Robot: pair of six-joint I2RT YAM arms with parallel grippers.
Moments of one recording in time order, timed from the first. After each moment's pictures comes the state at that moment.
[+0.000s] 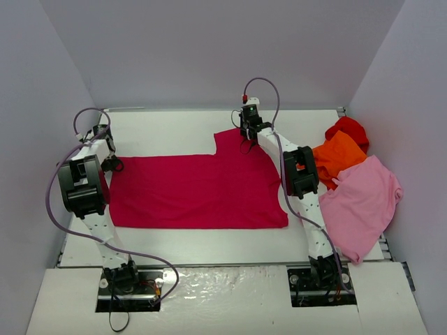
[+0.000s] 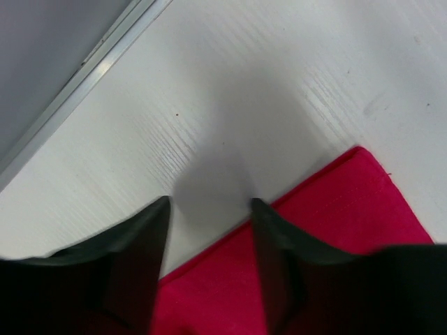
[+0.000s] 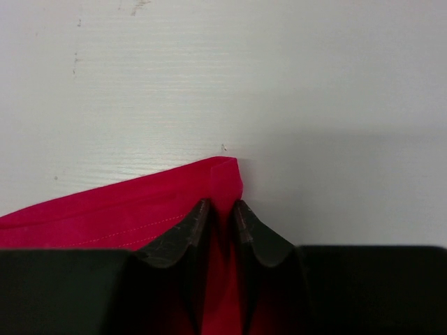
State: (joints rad) left arm 0.25 2.04 1.46 -0.55 -0.40 -0.50; right arm 0.36 2.57 2.10 -0.18 0.21 0.22
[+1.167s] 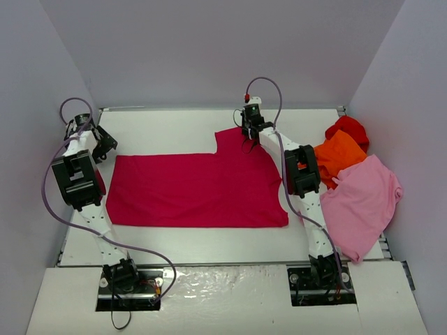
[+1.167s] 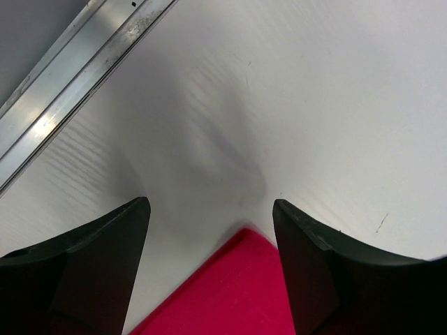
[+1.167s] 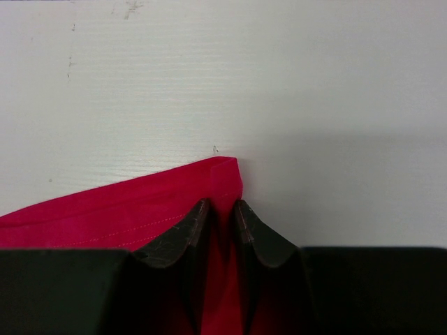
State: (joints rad) left arm 0.35 2.20 1.74 -0.54 -0.04 -0.51; right arm 0.35 2.55 2.06 -0.15 0.20 0.23
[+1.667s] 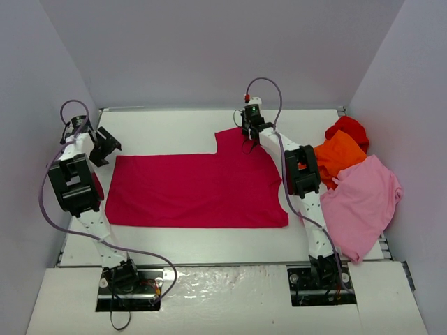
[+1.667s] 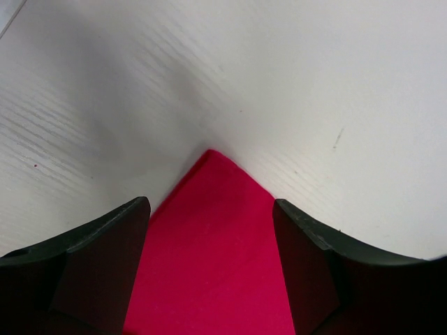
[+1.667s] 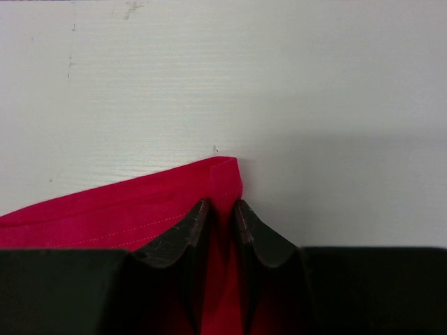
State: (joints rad) left arm 0.37 2.09 1.64 -0.57 0.15 -0.52; right arm 0.35 2.55 2.05 -0.14 0.20 0.23
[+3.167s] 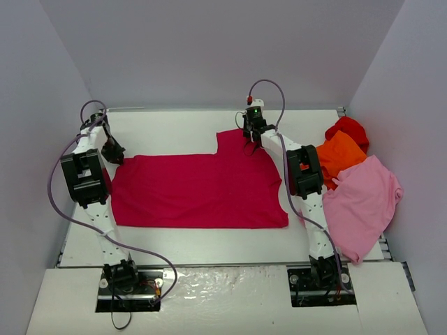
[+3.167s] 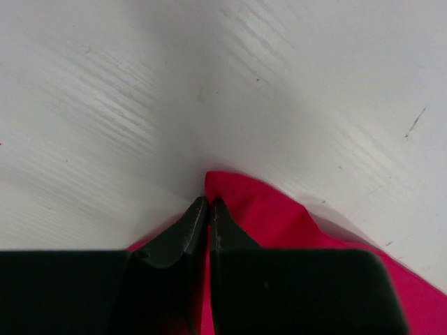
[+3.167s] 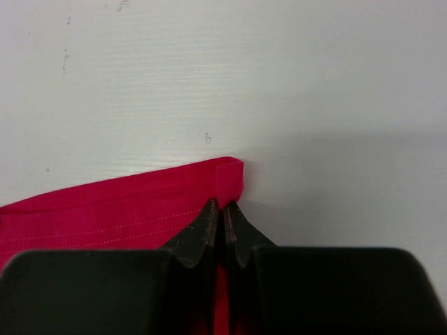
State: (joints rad) left arm 0.27 2.23 1.83 -0.81 -0.01 -0.47; right arm 0.34 2.51 1.97 -0.10 0.19 0.25
